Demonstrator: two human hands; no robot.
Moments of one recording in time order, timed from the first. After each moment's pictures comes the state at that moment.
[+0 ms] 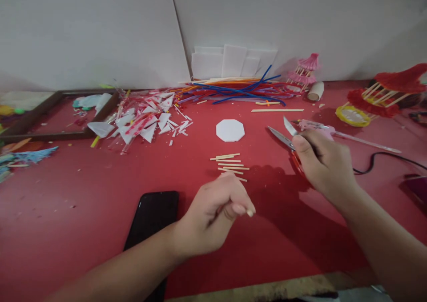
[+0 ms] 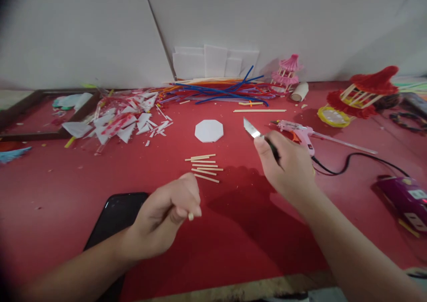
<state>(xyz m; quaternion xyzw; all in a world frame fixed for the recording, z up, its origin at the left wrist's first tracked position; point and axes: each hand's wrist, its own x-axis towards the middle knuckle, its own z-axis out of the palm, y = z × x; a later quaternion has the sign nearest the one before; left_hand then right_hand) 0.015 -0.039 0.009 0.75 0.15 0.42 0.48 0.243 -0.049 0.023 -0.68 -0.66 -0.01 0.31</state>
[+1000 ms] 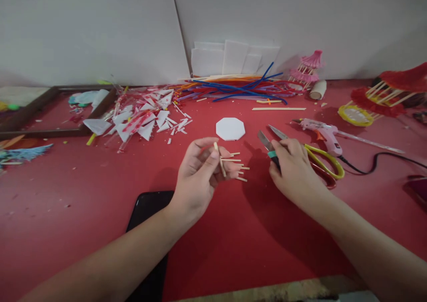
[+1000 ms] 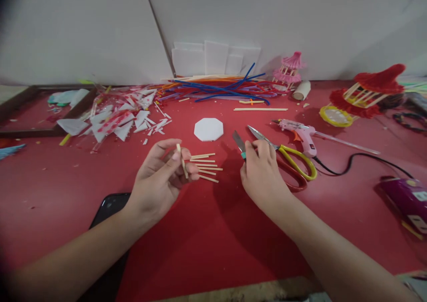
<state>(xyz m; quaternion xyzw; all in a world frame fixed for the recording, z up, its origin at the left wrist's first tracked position) 0.026 -0.017 0.004 0.37 0.30 0.53 0.71 0.235 -0.041 -0.024 -0.66 -0.72 -0.06 0.20</state>
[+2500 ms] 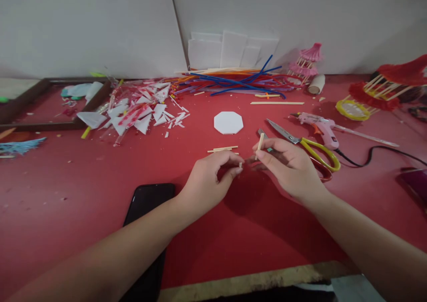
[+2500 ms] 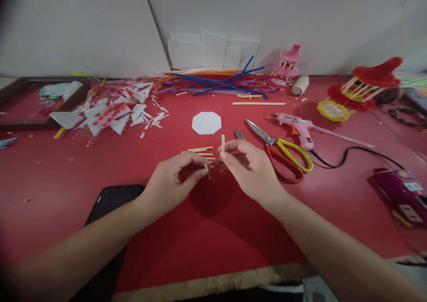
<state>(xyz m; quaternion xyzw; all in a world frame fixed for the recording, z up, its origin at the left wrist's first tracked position) 0.024 -0.020 -0.001 0.79 0.38 0.31 0.35 0.215 -0.047 -0.001 -0.55 -0.55 0.42 0.47</state>
